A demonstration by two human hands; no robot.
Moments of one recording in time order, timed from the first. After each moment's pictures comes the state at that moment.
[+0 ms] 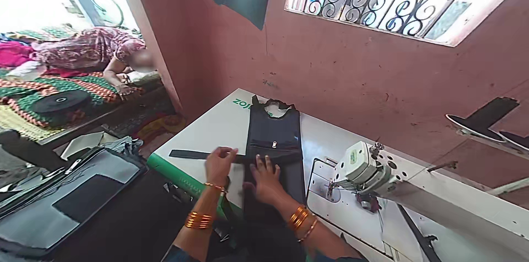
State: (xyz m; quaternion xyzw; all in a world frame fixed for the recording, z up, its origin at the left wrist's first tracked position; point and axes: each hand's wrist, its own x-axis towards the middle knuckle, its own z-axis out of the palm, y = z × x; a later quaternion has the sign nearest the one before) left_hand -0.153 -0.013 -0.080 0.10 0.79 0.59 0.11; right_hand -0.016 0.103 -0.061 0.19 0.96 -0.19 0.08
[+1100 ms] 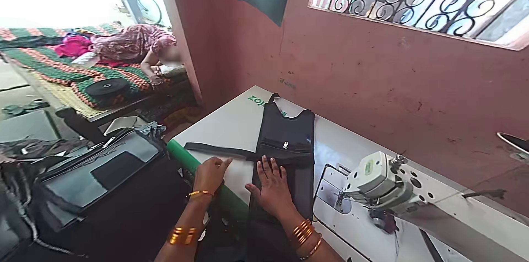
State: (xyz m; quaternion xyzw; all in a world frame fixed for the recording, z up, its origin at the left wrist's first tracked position) left_hand -0.139 -0.064 -0.076 0.10 0.91 0.37 0.15; right_hand -0.003 0.100 -0.090 0.14 0.98 -0.11 0.09
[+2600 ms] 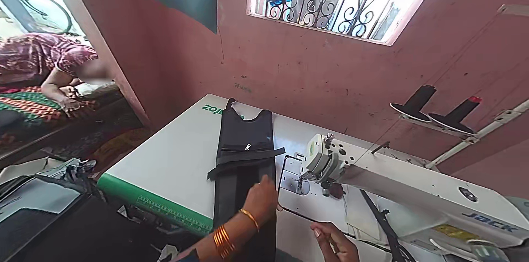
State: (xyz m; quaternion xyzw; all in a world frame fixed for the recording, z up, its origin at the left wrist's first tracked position) left_hand 0.015 0.080 -0.036 0.49 0.81 0.16 0.27; right_hand 0.247 0.113 -0.070 0.29 0.78 -0.37 -0.42
